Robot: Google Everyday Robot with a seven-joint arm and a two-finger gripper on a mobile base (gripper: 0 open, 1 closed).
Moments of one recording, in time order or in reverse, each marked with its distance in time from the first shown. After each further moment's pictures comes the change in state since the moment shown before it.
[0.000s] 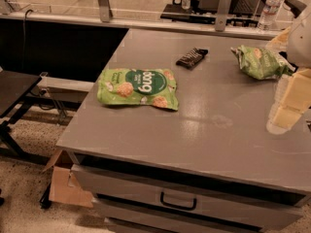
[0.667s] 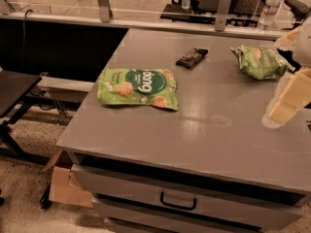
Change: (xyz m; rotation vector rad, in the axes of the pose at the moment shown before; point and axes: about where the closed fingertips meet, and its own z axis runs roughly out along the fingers) arm 0.007 -0.015 0.006 0.058 -0.082 0.097
